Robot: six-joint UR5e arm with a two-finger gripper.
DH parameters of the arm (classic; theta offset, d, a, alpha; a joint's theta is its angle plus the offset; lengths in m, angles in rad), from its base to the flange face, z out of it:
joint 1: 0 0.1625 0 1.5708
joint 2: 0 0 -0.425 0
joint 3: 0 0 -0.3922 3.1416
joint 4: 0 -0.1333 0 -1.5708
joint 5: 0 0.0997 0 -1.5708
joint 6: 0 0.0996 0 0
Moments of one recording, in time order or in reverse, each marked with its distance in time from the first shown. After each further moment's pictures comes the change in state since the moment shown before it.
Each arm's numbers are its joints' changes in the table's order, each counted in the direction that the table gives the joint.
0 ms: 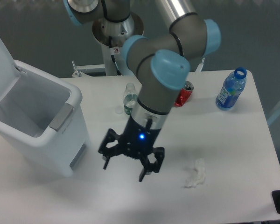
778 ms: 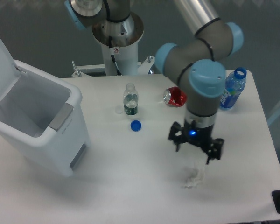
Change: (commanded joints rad) arm 0.189 -0.031 -0.052 0.011 0.485 0.644
